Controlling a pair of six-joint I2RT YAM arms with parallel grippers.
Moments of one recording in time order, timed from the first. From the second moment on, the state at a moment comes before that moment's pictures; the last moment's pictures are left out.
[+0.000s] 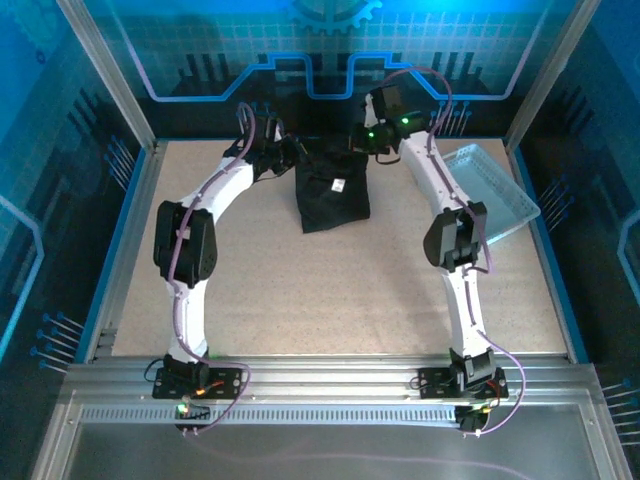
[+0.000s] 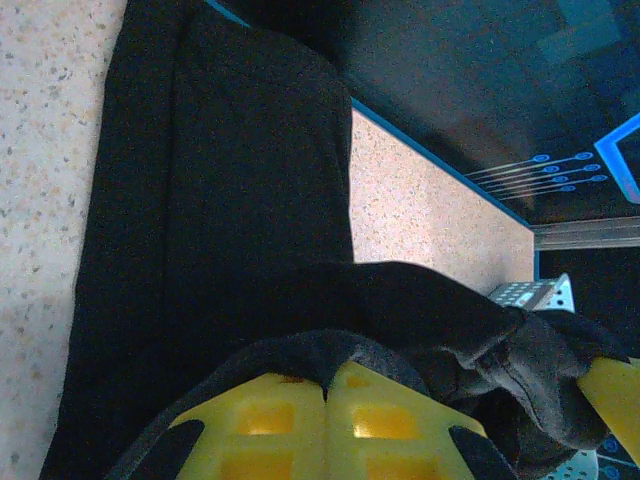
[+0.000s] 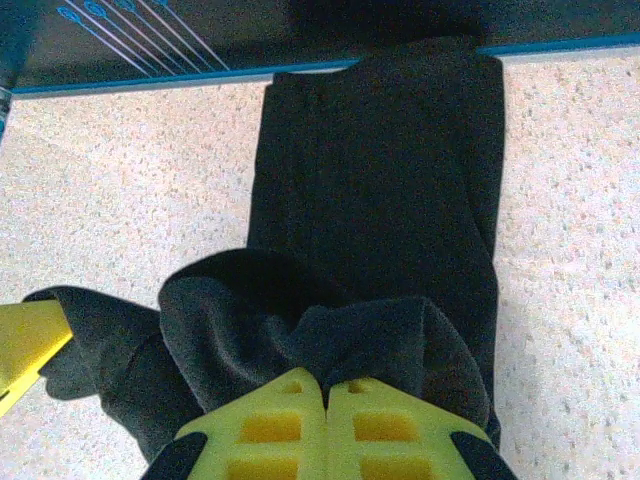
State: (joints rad) left arm -0.23 2.15 1.85 -0.34 0.30 -0.85; right arm 0.31 2.44 2.60 -0.99 -0.22 0.35
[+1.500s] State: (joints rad) left arm -0.40 2.21 1.67 -0.39 0.24 -0.77; right arm 0.40 2.76 3.11 -1.59 0.01 0.17
